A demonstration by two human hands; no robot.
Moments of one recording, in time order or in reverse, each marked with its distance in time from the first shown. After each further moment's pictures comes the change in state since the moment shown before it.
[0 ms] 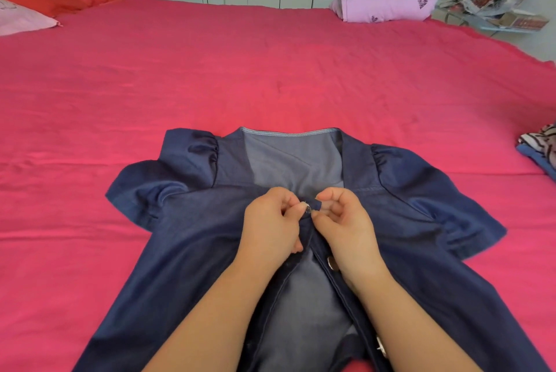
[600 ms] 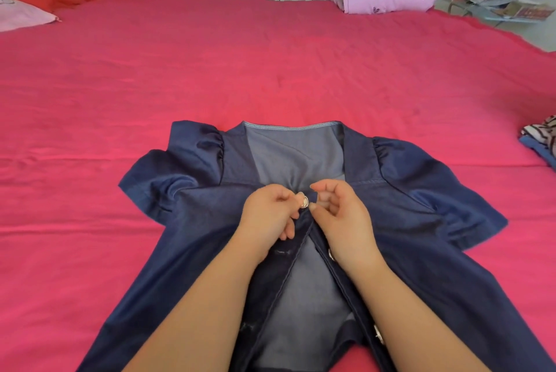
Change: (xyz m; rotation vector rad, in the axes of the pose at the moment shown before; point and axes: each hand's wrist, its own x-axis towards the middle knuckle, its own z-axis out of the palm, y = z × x) left_hand 0.012 -0.010 -0.004 -0.227 -0.152 -0.198; right_hand 0.003 0.002 0.003 -0.209 -0.001 -0.090
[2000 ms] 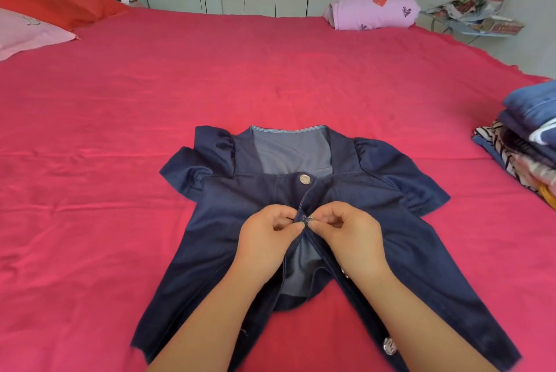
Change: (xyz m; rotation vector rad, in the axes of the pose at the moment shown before) left_hand -0.106 0.004 -0.008 0.097 0.067 0.132; right_hand -0.081 -0.047 -0.029 -0.319 0.026 0.030
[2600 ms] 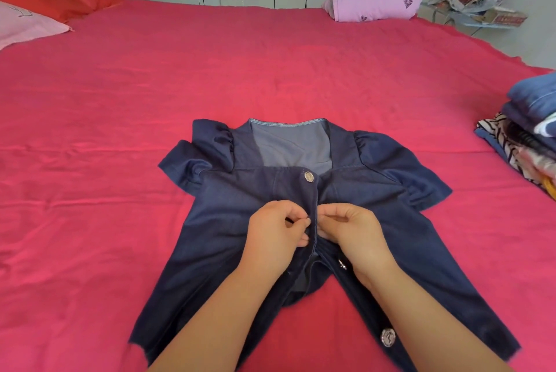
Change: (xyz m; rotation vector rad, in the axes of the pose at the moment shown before) left_hand 0.005 -0.001 0.015 0.084 0.005 0.066; right_hand 0.005 0.013 0.003 0.416 -0.126 0.290
